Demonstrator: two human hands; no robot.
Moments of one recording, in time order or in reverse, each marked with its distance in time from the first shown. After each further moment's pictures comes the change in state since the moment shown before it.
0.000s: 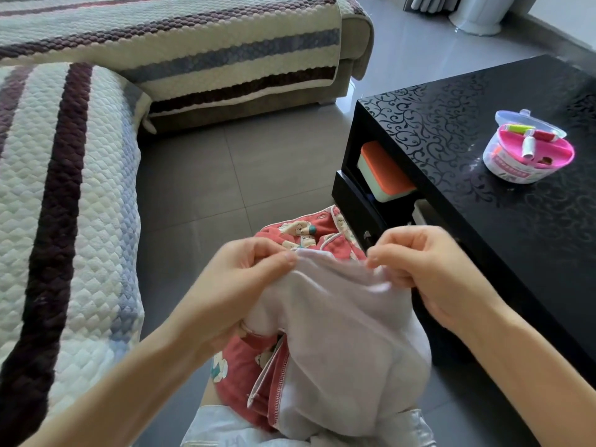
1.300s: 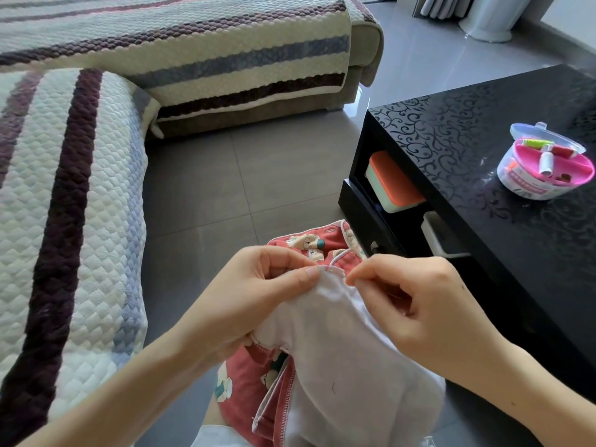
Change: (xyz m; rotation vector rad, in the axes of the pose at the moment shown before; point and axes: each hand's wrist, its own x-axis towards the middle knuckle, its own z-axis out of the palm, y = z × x) left_hand 0.013 0.016 -0.003 0.001 -0.106 0.000; right_hand -0.001 -0.006 0.017 -0.656 0.000 -0.622
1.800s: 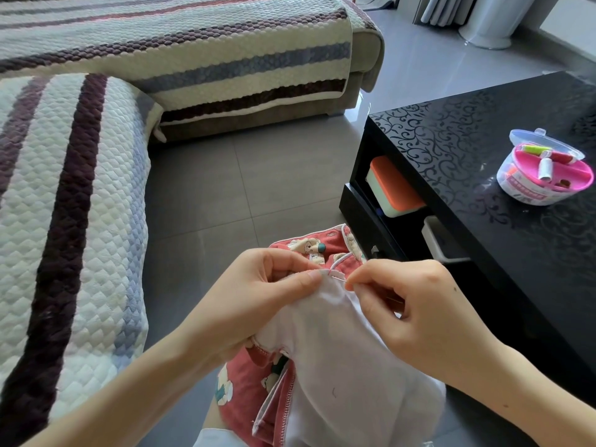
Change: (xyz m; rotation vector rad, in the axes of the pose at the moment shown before) left_hand 0.001 -0.001 0.001 0.029 0.006 0.040; right_hand 0.003 -0.002 0.001 -0.045 -0.024 0.013
